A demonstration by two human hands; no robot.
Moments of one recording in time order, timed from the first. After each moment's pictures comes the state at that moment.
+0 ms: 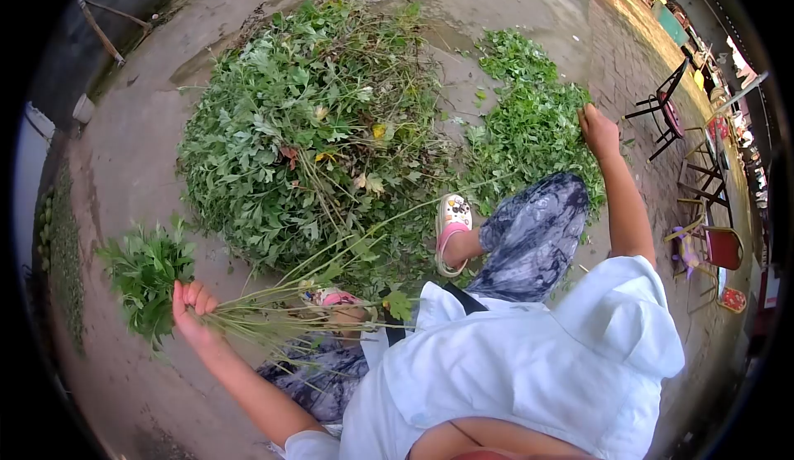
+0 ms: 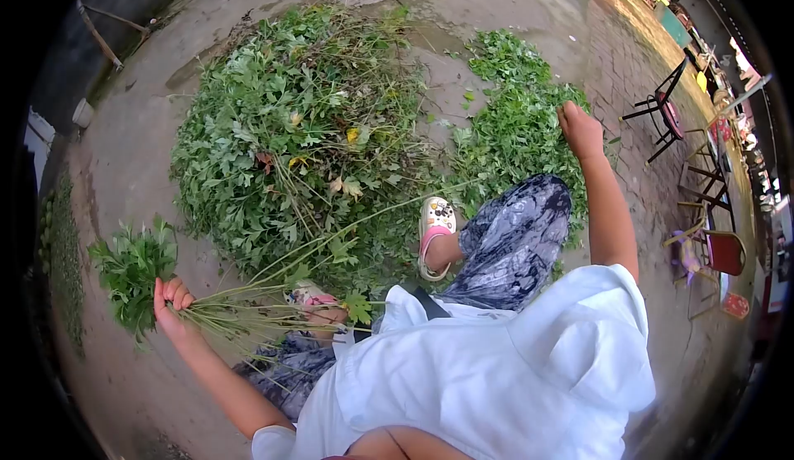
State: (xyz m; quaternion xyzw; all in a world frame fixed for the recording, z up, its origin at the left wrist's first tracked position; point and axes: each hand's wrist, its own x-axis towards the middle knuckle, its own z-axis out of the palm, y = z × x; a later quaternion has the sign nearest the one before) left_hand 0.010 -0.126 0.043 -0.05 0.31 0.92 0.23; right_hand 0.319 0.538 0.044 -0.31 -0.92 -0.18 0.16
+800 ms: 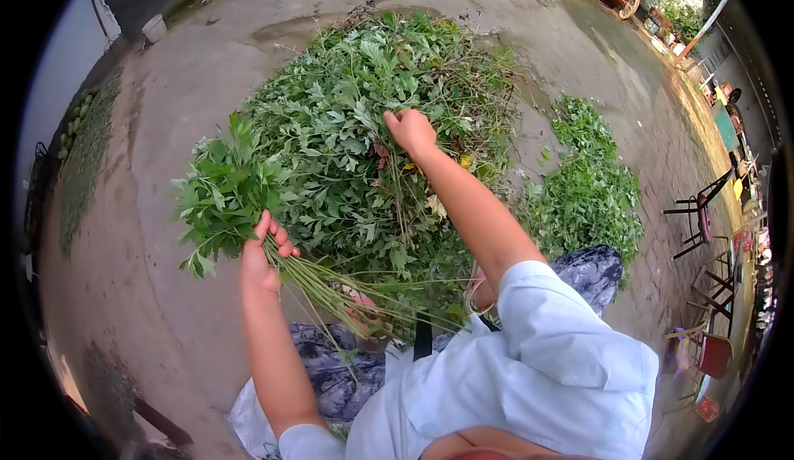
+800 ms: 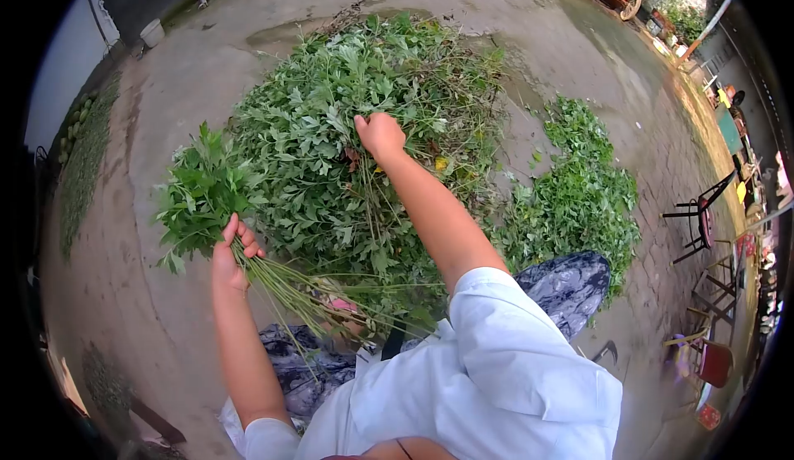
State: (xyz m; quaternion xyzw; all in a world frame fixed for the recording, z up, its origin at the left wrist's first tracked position) left_hand -0.002 -0.086 0.030 -0.13 0.43 0.86 0.24; right_hand -0.082 0.226 -0.017 -0.24 -0.90 0.33 0.13
